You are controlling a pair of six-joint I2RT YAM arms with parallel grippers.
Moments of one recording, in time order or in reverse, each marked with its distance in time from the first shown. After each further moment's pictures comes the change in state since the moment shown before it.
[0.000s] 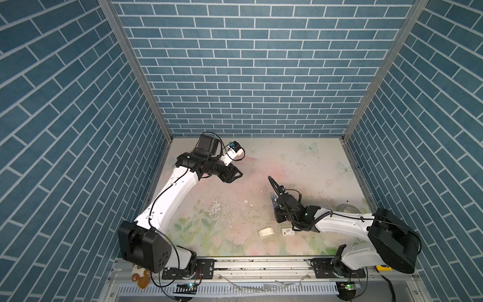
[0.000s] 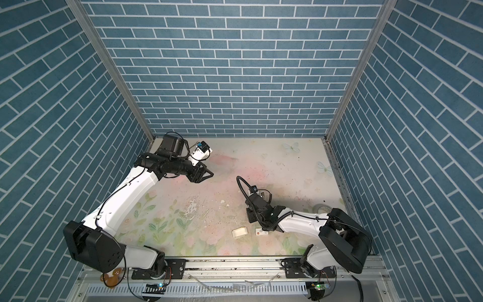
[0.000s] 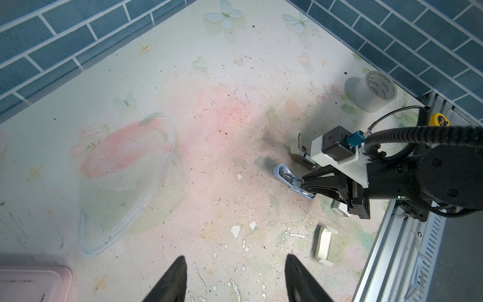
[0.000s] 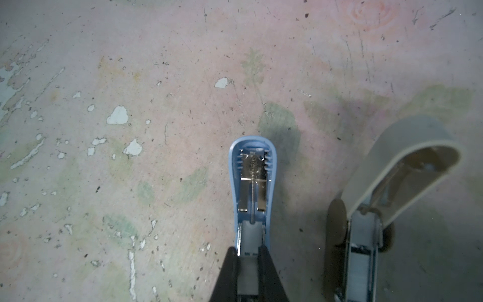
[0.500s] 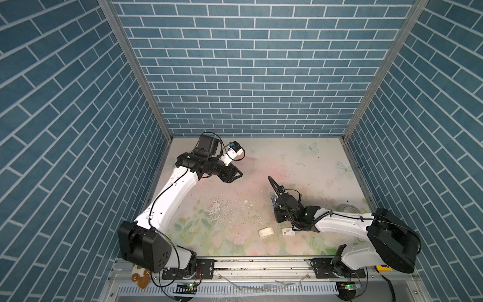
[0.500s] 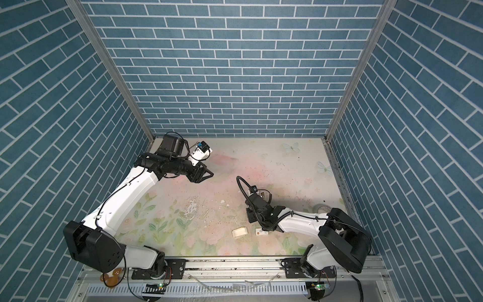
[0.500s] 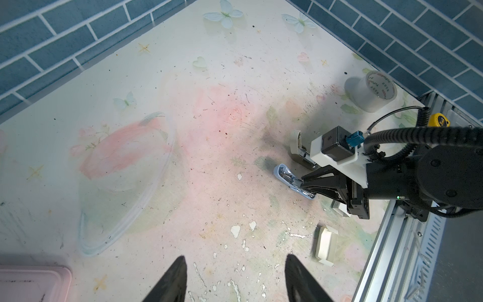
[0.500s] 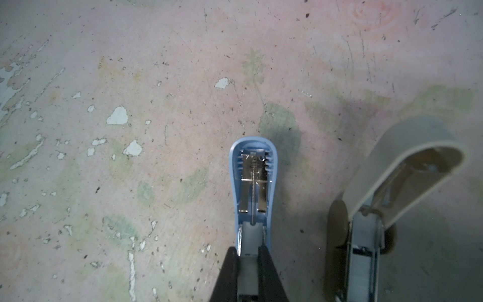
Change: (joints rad) left arm 0.000 0.000 0.000 0.000 0.000 0.000; right arm 0.000 0.002 -0.004 0.006 0.000 0.000
